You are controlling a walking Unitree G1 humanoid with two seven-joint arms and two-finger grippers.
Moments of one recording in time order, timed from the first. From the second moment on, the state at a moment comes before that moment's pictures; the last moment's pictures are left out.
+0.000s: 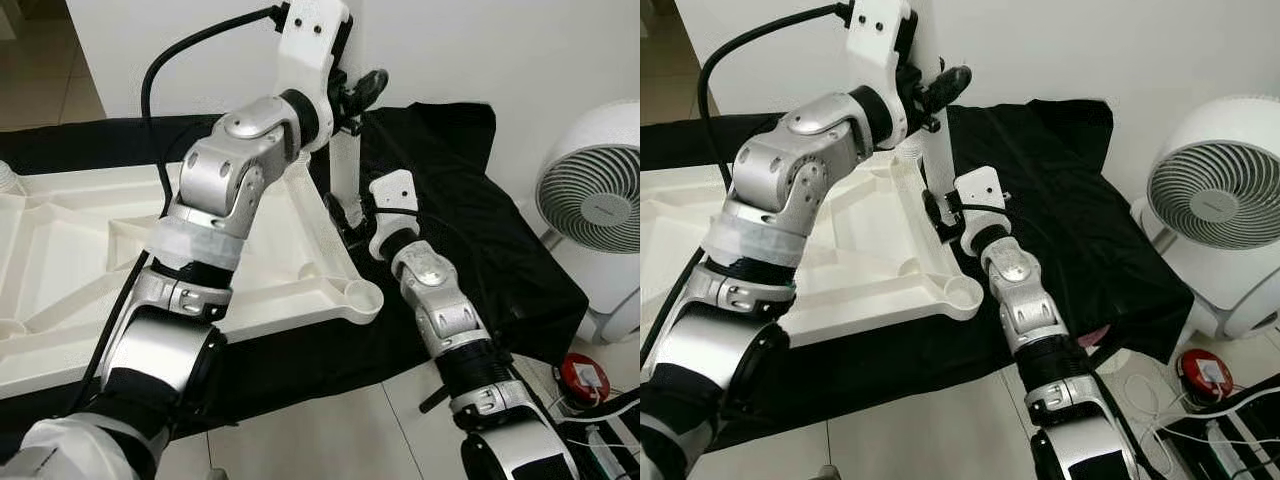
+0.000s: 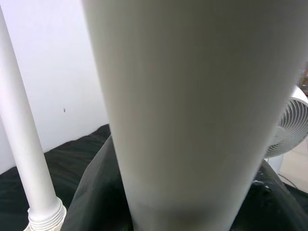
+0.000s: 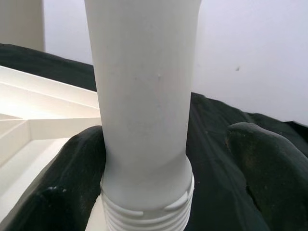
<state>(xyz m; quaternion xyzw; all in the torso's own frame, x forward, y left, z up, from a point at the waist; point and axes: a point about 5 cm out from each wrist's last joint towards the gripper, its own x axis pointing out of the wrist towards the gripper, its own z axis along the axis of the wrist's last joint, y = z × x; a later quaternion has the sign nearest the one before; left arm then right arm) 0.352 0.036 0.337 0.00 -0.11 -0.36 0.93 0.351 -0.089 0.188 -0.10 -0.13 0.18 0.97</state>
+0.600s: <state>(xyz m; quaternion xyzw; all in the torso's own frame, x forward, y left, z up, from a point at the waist) 0.350 0.021 0.338 -0.02 -0.09 -0.31 0.95 0.369 -0.073 0.196 -0.14 -0.15 0.09 0.97</state>
